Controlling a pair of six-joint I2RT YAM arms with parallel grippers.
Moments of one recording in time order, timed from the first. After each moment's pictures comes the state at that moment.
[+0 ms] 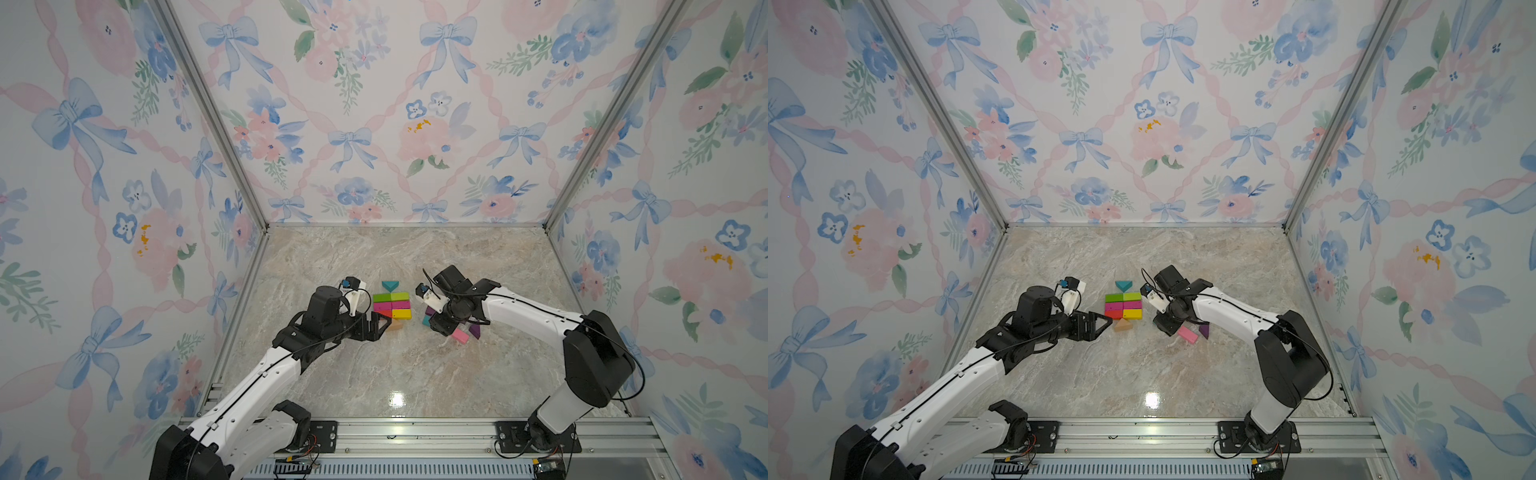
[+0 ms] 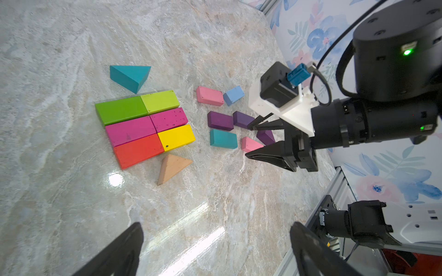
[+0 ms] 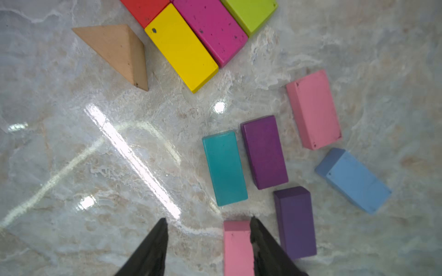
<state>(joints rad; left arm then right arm) -0.46 0.97 0.66 -0.33 0.40 -0.42 0.66 1.66 1.12 -0.69 -0.08 -0.21</state>
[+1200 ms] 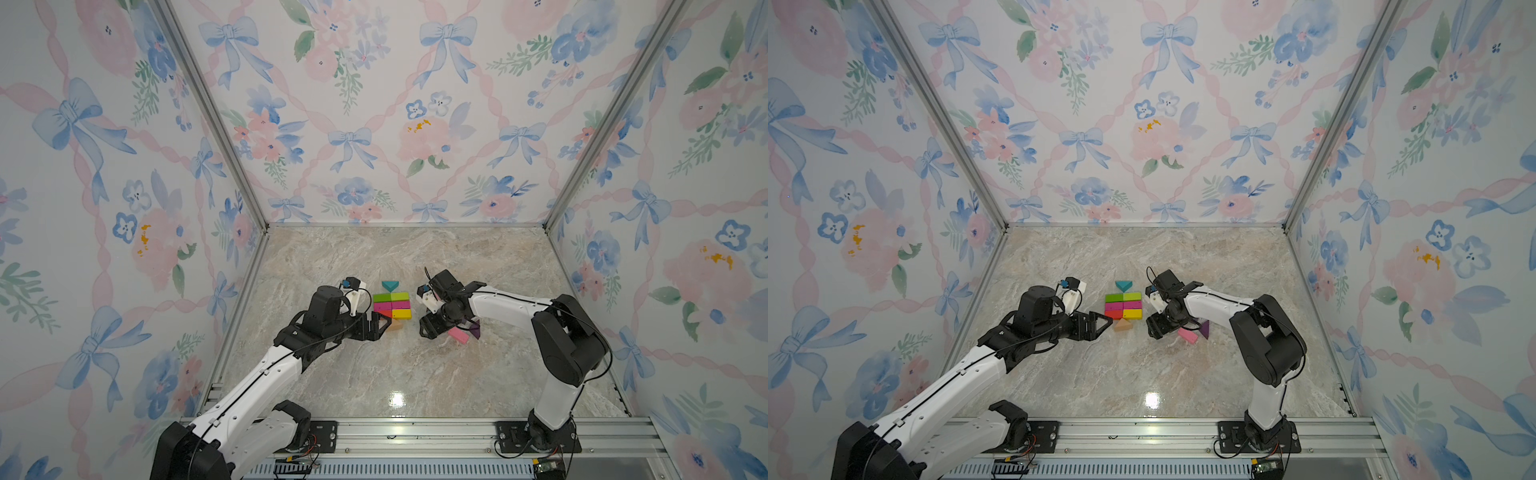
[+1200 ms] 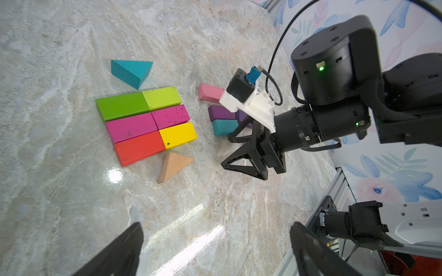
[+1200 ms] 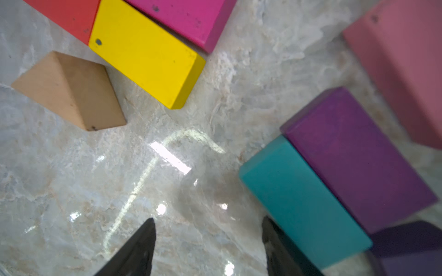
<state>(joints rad) -0.45 0.99 0.66 -0.33 0.40 -0.44 0.62 1.83 1.15 -0.61 -0.21 0.04</state>
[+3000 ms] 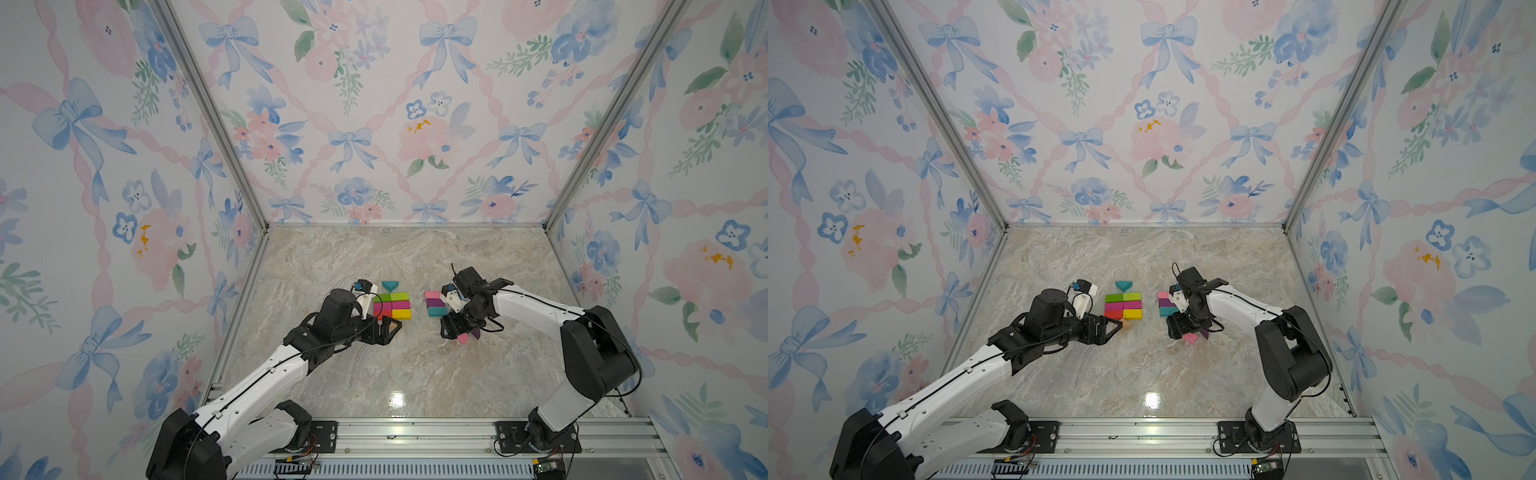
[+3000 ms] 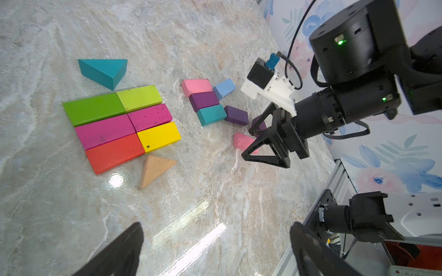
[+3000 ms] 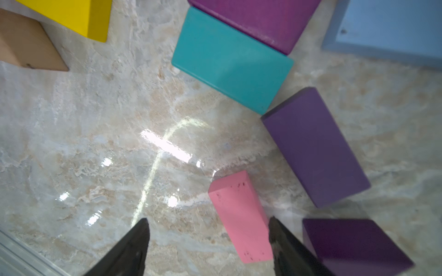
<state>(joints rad) -0.58 1.02 0.66 -0.26 0.33 -0.47 0.48 1.70 1.06 -0.76 -0.21 0.05</state>
